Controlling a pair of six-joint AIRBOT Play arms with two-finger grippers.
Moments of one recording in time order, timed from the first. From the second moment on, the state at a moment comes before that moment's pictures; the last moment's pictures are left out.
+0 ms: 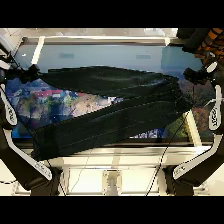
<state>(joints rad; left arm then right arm) 0.40 -2.03 2.00 1.15 -1.15 -1.52 -0.38 -1.86 1.78 -1.43 1.00 1.59</state>
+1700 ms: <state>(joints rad) 0.74 -1.30 0.90 1.41 -1.25 -1.24 -0.50 -0.89 0.90 -1.44 1.29 1.34</state>
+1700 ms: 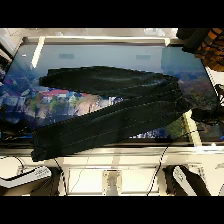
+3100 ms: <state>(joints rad) 0.75 -1.30 0.96 0.38 -0.77 -0.77 -0.50 -0.87 0.89 -1.44 1.16 1.35</state>
